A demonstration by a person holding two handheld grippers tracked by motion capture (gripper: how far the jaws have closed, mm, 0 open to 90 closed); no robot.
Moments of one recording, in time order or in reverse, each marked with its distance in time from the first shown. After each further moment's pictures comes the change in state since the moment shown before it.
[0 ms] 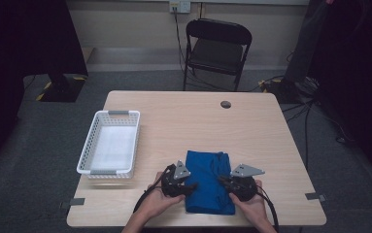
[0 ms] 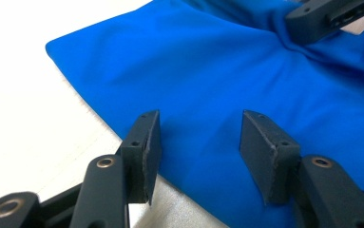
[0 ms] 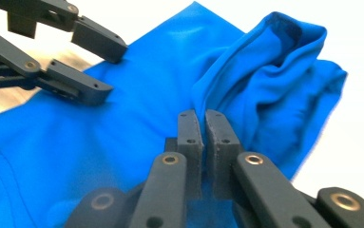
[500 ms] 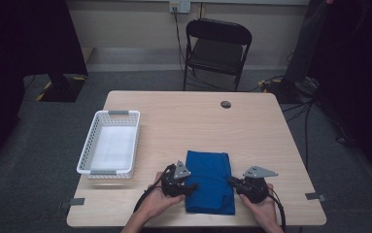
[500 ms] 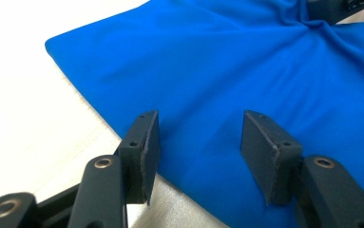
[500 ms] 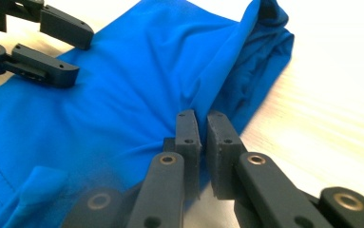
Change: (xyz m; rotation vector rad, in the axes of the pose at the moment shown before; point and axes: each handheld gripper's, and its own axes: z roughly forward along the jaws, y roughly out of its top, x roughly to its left) left arm 0.000 0.001 0.000 0.007 -0.003 -0.001; right arm -0.020 -0.017 -0.018 0.011 -0.027 0.085
